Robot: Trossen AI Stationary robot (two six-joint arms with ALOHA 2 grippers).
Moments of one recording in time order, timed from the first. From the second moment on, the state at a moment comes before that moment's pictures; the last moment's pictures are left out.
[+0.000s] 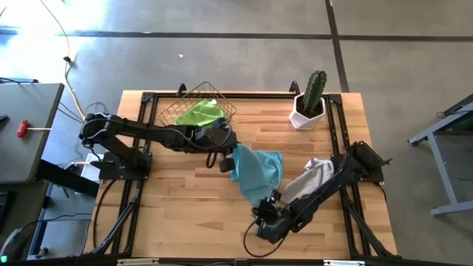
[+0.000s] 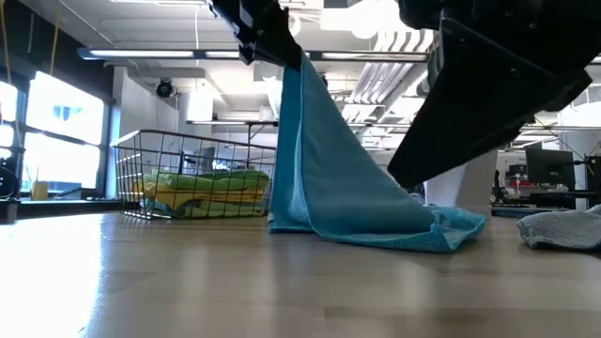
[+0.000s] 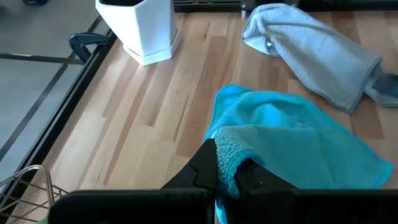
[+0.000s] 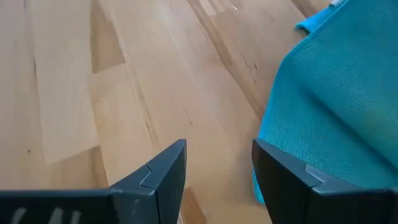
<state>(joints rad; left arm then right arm) 0.07 1.53 1.19 -0.33 -0.31 -0.05 0.66 1.94 1.19 -0.29 0.59 0.90</state>
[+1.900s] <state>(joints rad) -0.16 1.22 1.26 -0.77 -0.23 -0.35 0.60 1.31 1.19 -0.87 0.74 0.63</state>
